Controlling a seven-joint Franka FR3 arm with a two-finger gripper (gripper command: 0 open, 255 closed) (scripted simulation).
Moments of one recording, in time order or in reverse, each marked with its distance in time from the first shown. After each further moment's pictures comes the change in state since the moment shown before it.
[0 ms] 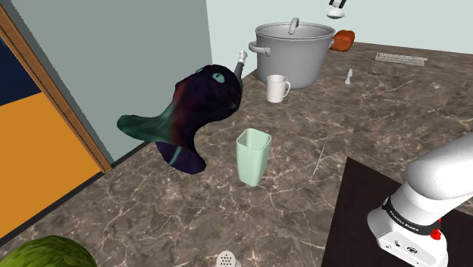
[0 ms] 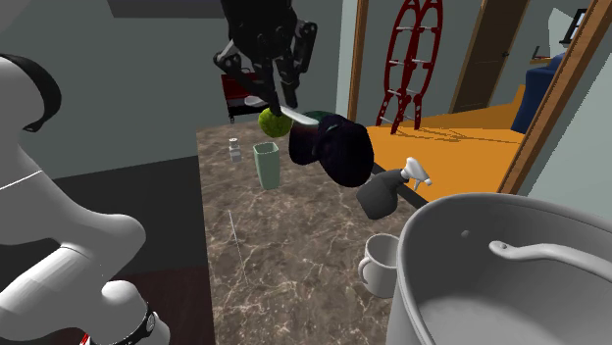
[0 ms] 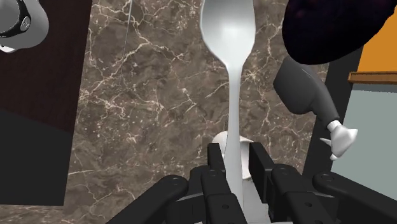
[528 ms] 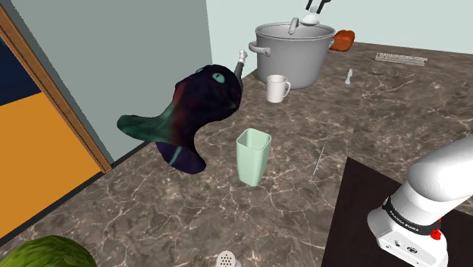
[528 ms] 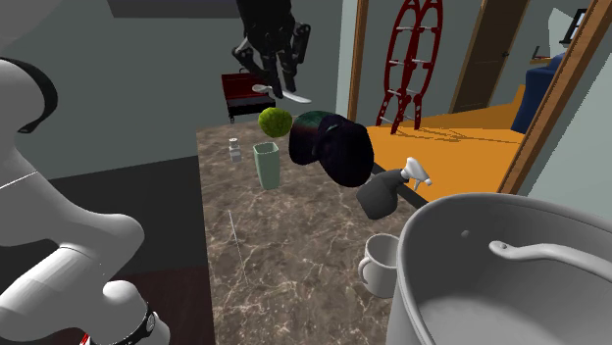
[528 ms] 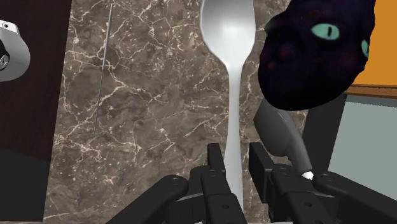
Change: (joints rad) arm 0.051 -0.035 0.158 -0.038 0.026 0.067 0.200
